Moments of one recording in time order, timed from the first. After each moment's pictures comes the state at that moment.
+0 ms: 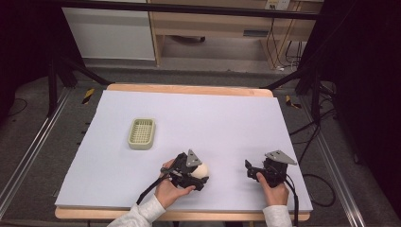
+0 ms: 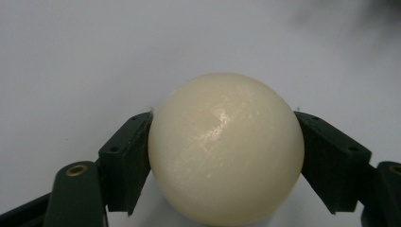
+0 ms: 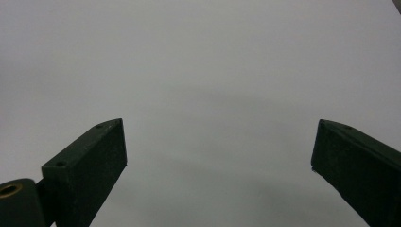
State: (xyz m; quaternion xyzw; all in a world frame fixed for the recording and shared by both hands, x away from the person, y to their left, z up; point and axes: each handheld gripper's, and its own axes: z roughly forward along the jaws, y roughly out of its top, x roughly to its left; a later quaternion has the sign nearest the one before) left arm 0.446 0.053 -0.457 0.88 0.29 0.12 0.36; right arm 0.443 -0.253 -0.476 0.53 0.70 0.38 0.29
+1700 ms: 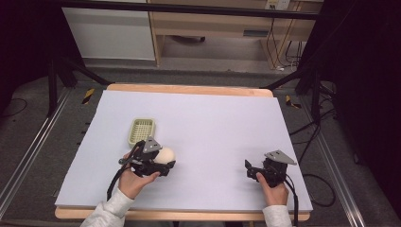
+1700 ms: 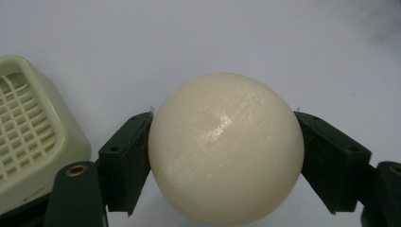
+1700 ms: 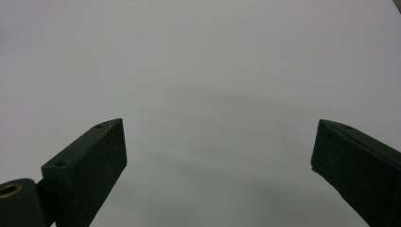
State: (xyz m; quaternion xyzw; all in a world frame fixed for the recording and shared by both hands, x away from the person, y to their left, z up) left arm 0.458 0.154 -0.423 0.84 0.37 0.17 0.37; right arm 0.443 -0.252 -0.476 0.53 0.70 0.38 0.29
